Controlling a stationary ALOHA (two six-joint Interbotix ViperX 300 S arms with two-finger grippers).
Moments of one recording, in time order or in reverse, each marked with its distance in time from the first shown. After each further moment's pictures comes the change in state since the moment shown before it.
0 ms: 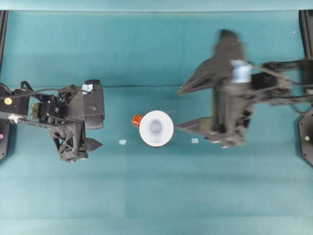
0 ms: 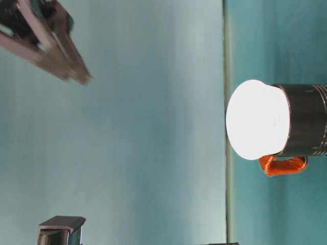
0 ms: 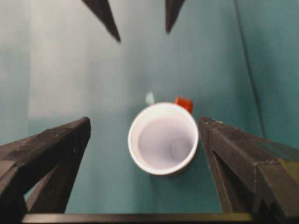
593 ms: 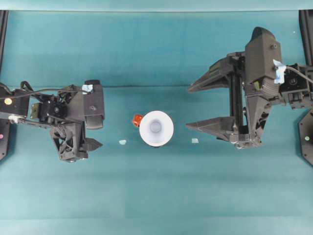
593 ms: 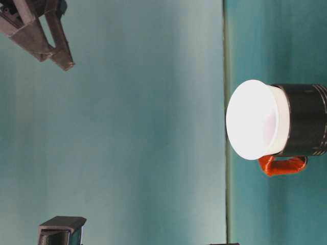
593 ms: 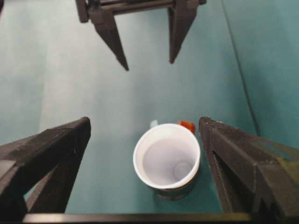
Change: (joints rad) left arm -0.002 0.000 0.002 0.002 0.000 0.000; right arm 0.009 -0.078 0.095 -0.002 -0.127 0.000
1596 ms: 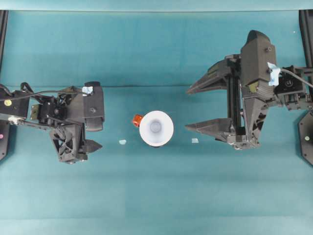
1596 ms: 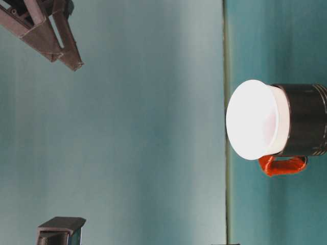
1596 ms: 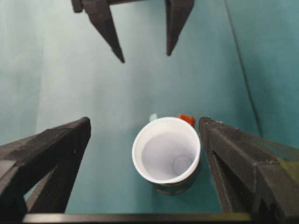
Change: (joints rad) left arm -0.011 0.000 0.000 0.000 0.000 0.000; right arm 0.000 0.009 0.009 0.000 0.000 0.000
